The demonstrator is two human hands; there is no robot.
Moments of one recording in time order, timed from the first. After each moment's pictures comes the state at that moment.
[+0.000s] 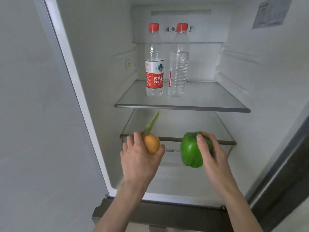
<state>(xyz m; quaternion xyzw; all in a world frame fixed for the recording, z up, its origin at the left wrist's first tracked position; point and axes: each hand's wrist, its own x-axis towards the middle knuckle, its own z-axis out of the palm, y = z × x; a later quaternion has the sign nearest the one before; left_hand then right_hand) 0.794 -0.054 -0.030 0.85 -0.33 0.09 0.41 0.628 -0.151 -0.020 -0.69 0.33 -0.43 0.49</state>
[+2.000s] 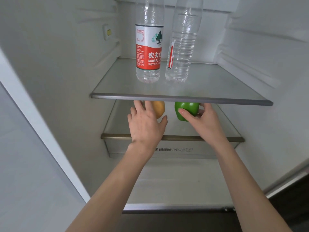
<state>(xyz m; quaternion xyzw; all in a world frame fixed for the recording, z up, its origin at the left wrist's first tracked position) 0.868 -0.192 -0.044 0.84 -0.43 0.14 0.30 0.716 -0.290 -0.032 -0.74 0.37 -0.41 0.39</state>
